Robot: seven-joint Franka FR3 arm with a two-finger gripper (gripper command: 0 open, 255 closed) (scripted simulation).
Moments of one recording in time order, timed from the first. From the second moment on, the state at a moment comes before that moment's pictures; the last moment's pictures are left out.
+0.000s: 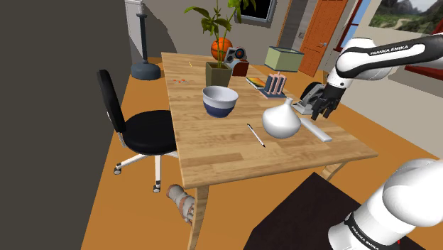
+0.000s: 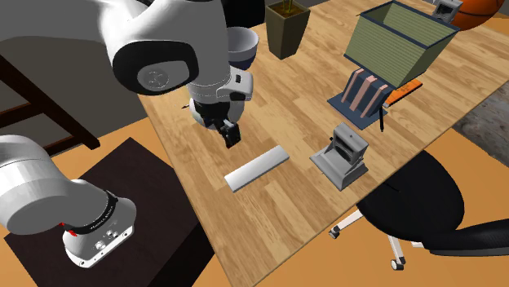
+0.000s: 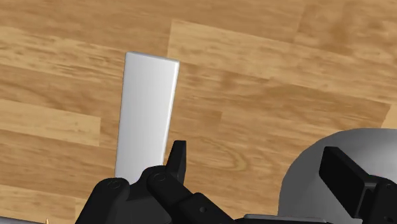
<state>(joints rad) -0.12 -0.41 -0.45 -2.43 -0.17 2.02 -0.25</state>
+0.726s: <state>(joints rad) -0.12 -0.06 -0.62 -2.28 -0.03 2.22 -0.53</state>
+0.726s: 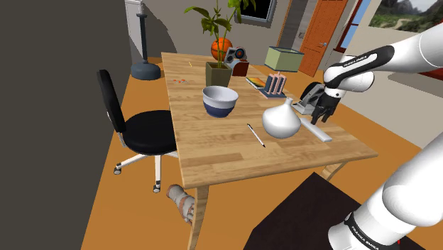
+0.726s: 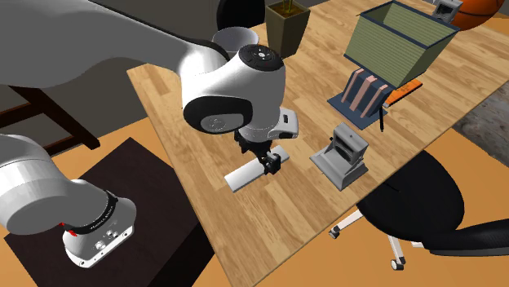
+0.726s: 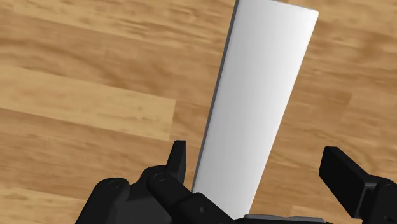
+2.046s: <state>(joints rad) -0.13 0.03 -0.63 -2.32 0.04 2.32 -0.58</state>
